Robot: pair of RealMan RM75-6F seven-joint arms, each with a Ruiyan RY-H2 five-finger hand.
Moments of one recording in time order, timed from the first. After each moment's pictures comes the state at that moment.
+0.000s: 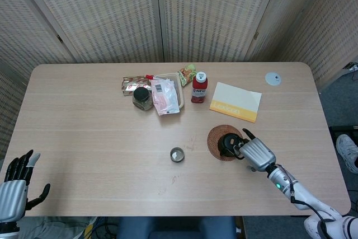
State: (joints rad) left arm 0.04 -1.24 0.01 -1.60 1.57 1.61 0.03; right arm 0.55 -1.28 -0.05 -1.50 -1.50 0.93 -0.28
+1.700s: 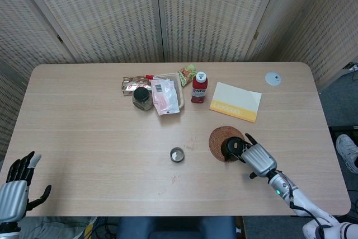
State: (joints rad) left arm 0.04 -1.26 0.01 -1.57 1.56 1.60 0.00; right arm 0.50 -1.34 -0.08 -1.45 -1.48 0.95 -0.40
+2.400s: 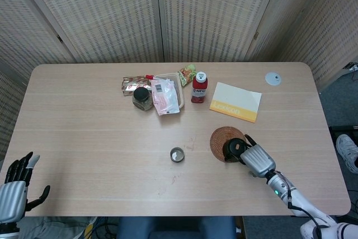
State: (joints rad) left arm 0.05 -1.26 0.01 -1.57 1.55 1.60 0.00; right arm 0.49 -1.37 -0.07 -1.43 -1.47 0.95 -0.37
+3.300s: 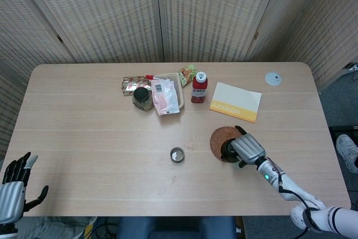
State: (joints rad) left arm 0.05 -1.25 0.01 -1.58 1.55 1.60 0.01; right arm 0.60 -1.35 0.02 -1.47 -1.38 0.81 -0.18
